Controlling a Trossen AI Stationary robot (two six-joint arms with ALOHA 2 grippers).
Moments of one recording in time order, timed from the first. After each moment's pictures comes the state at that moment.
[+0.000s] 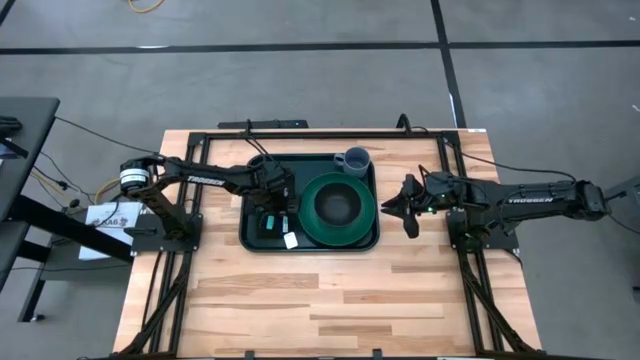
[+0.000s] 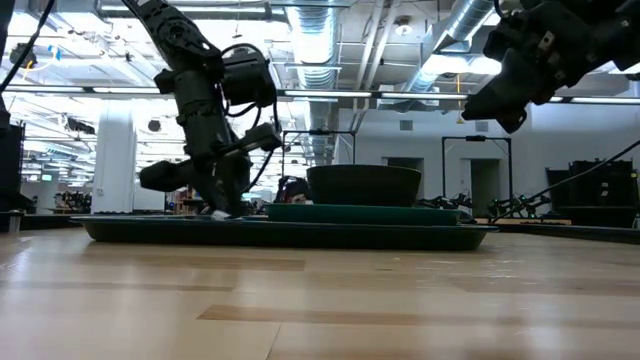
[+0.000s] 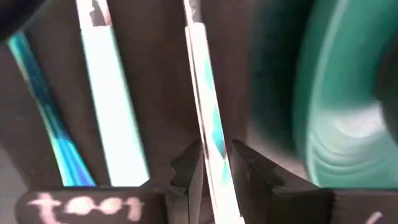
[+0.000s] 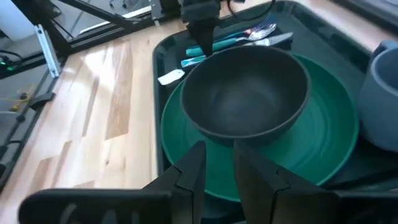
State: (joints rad) left arm 0.28 1.62 0.87 -0.43 0.20 -1.20; right arm -0.10 0.74 0.42 -0.16 -0.09 0.21
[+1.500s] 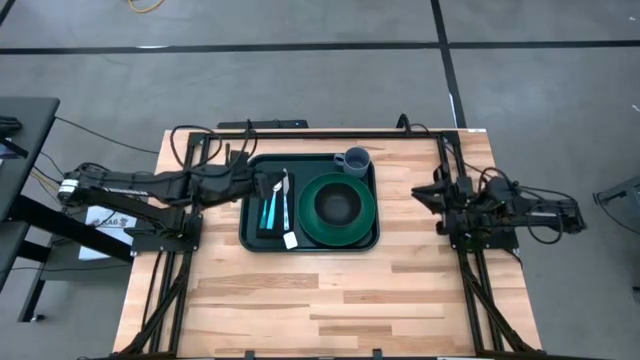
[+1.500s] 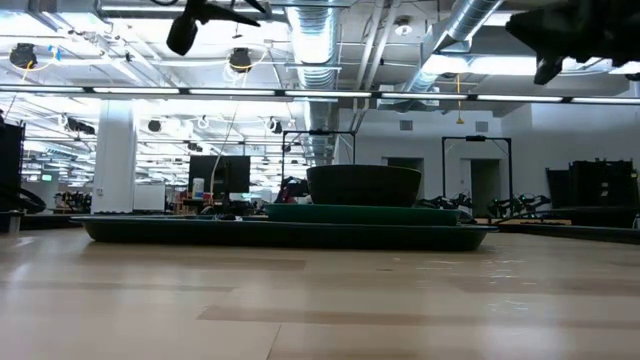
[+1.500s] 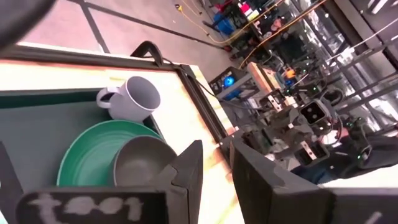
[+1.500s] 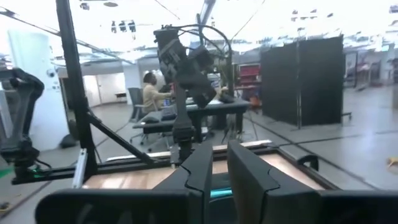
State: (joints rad) left arm -0.04 1.01 0.90 -0.16 -0.50 -1.01; right arm -0.01 0.07 0.20 0.07 0.06 0.04
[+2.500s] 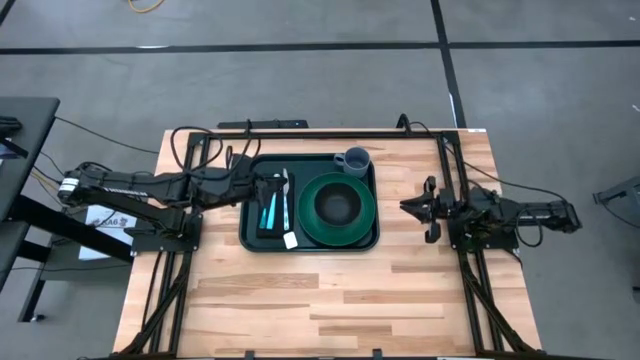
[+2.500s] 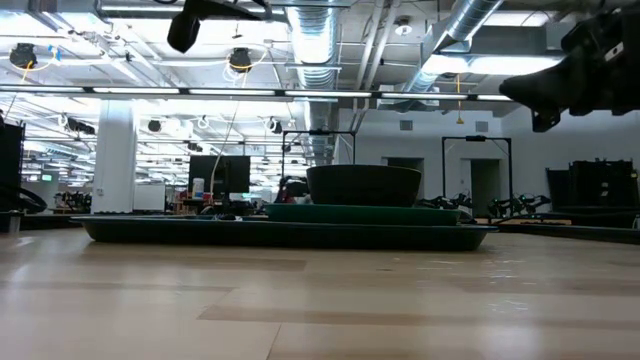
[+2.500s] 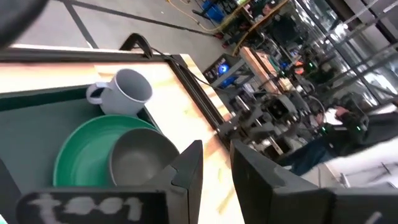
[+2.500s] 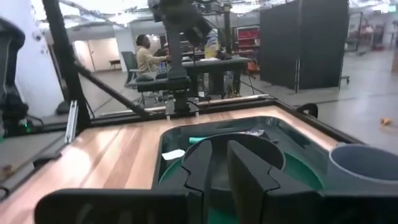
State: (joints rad) left arm -0.07 1.01 0.90 -0.16 -0.46 -0.94; right arm 0.03 0.01 0.01 0.03 0.10 0.05
